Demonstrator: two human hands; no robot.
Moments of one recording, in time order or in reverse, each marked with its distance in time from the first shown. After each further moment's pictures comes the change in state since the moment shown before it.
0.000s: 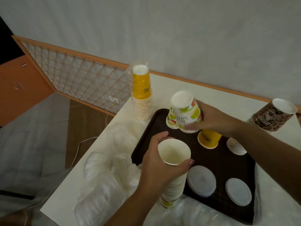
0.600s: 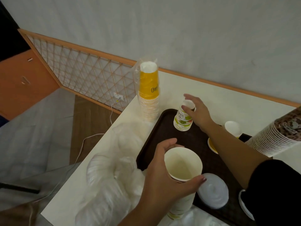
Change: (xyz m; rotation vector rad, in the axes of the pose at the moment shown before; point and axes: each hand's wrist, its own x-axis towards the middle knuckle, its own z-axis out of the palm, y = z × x) left_hand 0.003 -0.010 -0.006 -0.037 -0.041 0.039; right_hand 0.115 0.093 0.034 -0.094 0.555 0.054
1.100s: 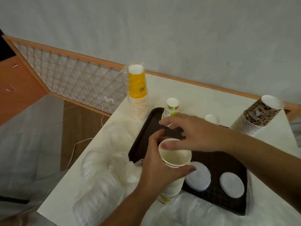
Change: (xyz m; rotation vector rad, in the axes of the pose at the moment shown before) left_hand -0.009 0.003 0.011 0.030 -0.041 0.017; right_hand -0.137 -0.149 -0.088 -0.368 -0.652 -0.204
